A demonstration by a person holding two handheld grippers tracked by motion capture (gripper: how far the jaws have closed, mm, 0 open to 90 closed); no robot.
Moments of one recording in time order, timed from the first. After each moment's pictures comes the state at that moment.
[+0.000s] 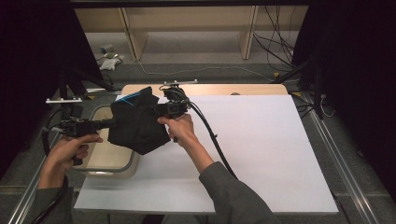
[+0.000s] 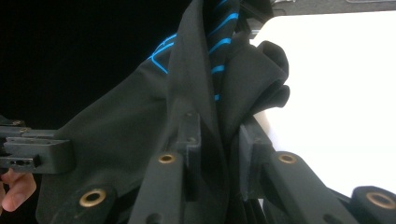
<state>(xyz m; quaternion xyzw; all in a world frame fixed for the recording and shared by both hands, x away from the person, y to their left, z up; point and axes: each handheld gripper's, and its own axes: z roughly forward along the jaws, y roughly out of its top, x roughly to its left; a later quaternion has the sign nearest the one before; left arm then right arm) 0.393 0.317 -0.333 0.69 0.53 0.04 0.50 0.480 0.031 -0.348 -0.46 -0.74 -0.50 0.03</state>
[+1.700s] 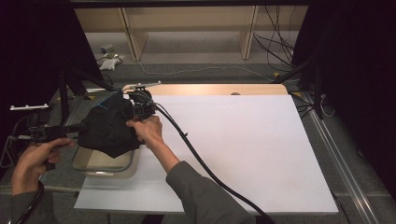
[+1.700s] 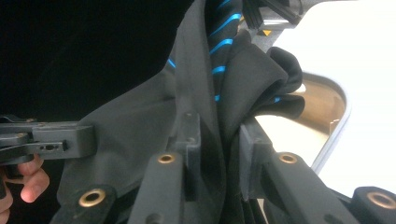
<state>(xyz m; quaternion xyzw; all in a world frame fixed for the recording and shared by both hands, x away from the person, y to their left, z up) 0.385 0.395 -0.351 0.64 0.61 0.07 0.47 0.476 0.121 -0.353 -0.45 -0.75 -0.48 0.03</state>
